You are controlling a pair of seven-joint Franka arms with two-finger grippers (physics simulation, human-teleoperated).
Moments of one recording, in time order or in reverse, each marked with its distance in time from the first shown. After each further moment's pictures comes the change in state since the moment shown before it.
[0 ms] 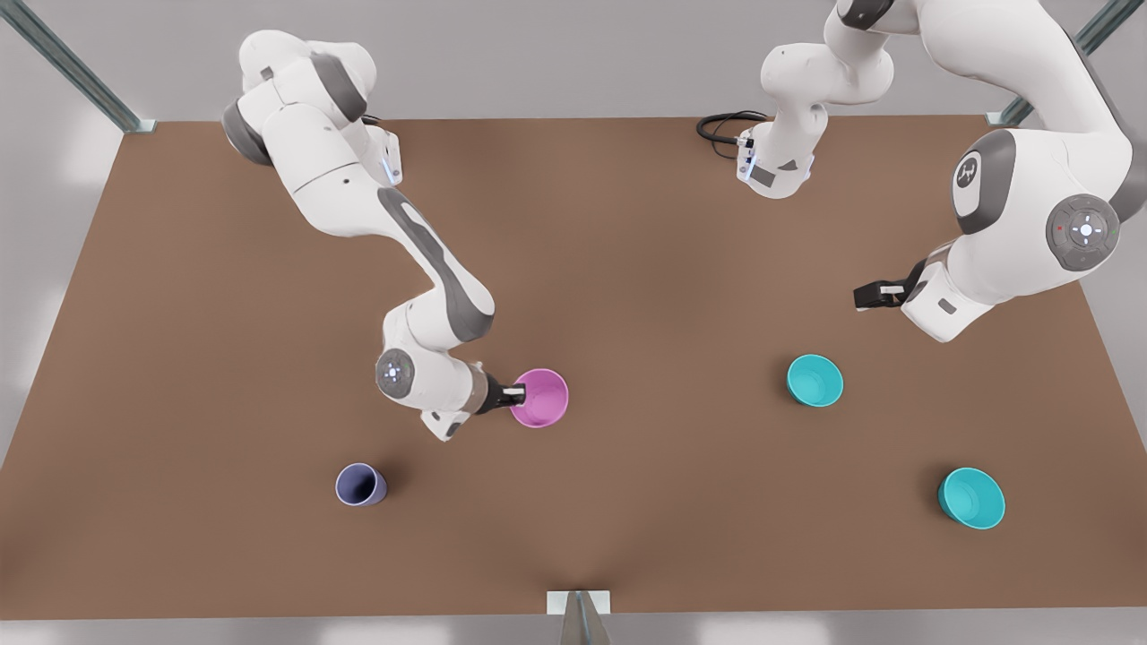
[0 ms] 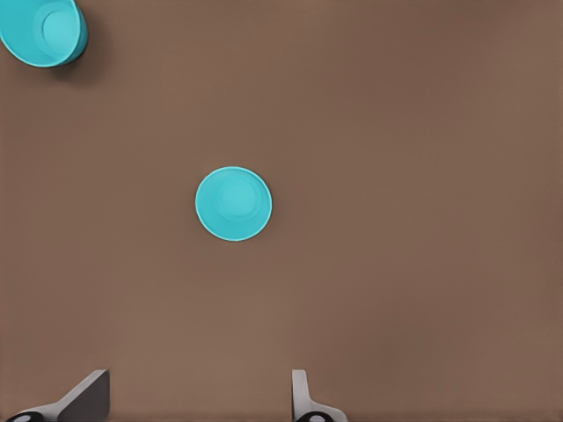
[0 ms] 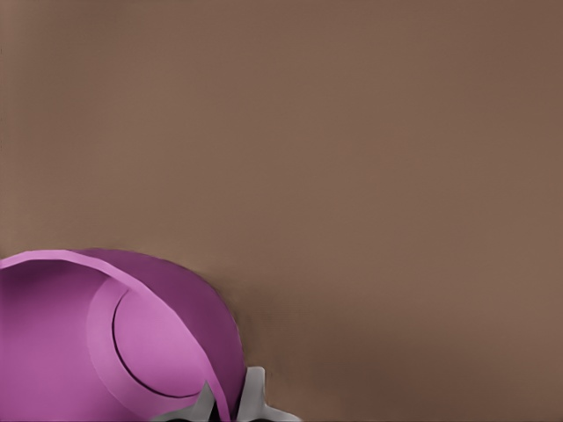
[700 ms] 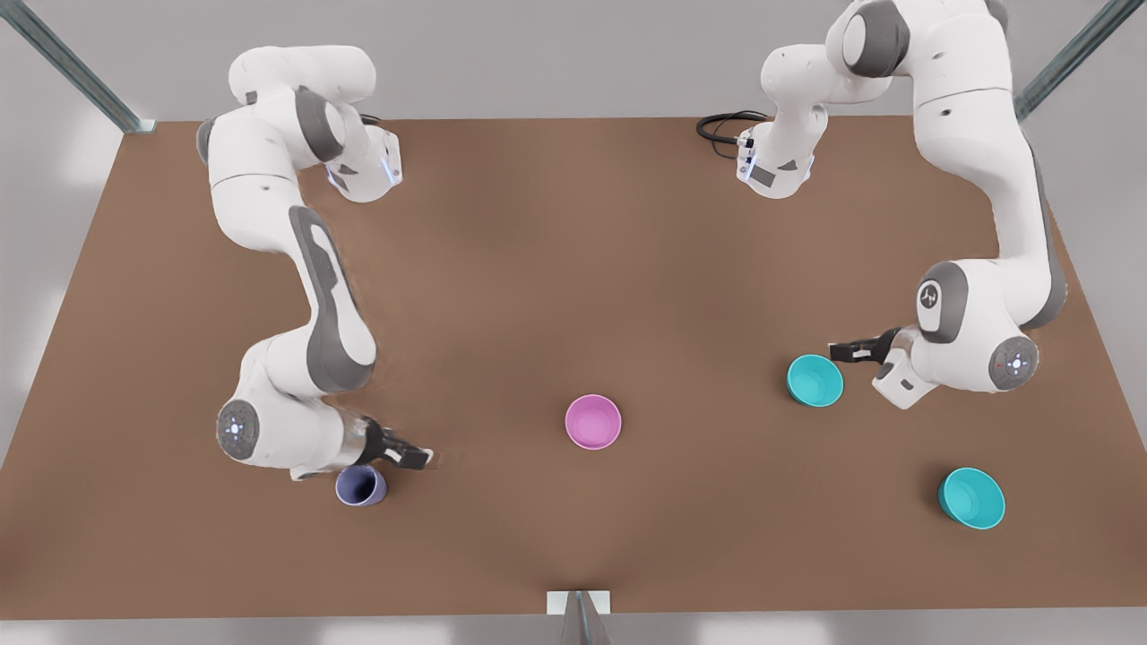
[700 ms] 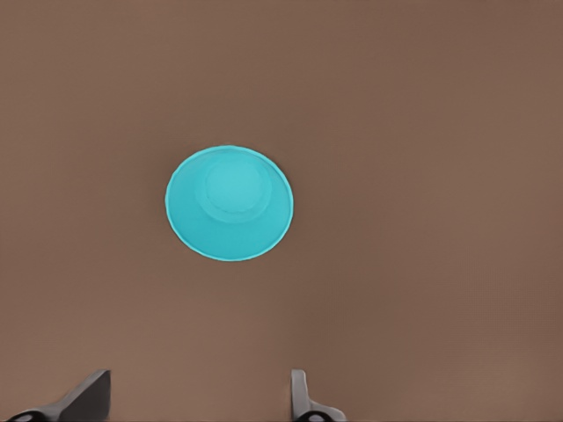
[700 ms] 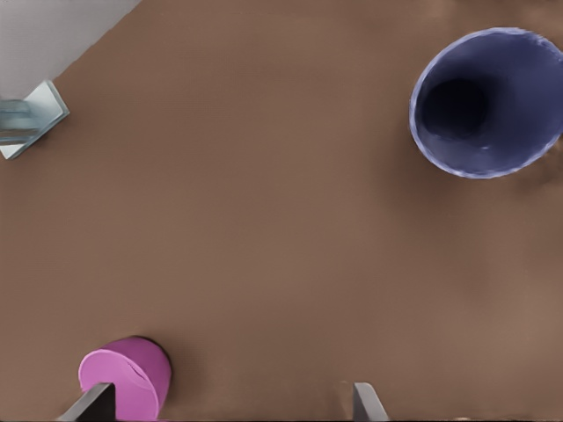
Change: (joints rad) left arm 0.064 0.219 0.055 -0.287 -0.131 0.300 0.075; right arm -0.248 0.017 -0.135 0.373 -0.138 -0.551 0.357
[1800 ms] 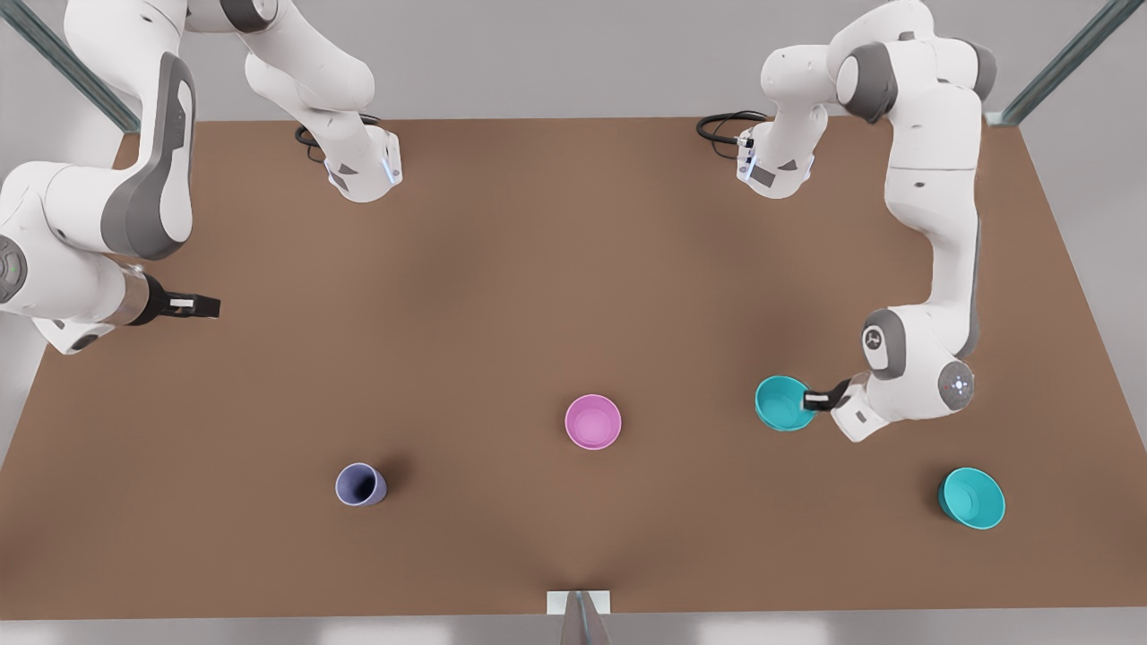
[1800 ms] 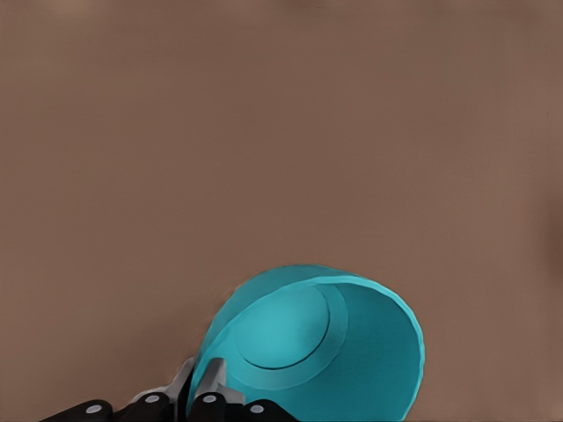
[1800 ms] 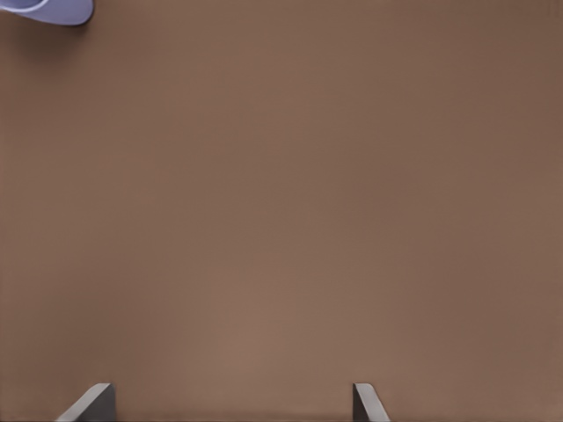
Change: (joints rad) left arm -0.001 0.170 -0.113 0.039 -0.148 0.413 0.294; right arm -0.268 -0.630 0.000 -0.551 -0.351 -0.233 -0.645
